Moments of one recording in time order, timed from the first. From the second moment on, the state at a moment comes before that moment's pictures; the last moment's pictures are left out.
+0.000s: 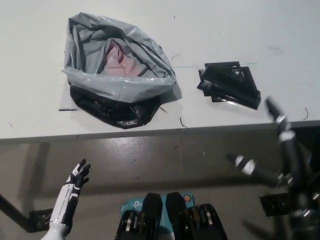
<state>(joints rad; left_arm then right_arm) -0.05 0.17 0.01 0.32 0.03 -0.33 -0.02 -0.17 -0.14 0.05 -0.17 -0.22 -0.25 -0.08</state>
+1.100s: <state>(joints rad) -0.05 0.17 0.01 0.32 0.03 -0.37 -0.02 -1.11 -0.22 0.42 1.01 -0.35 0.12 0.21</state>
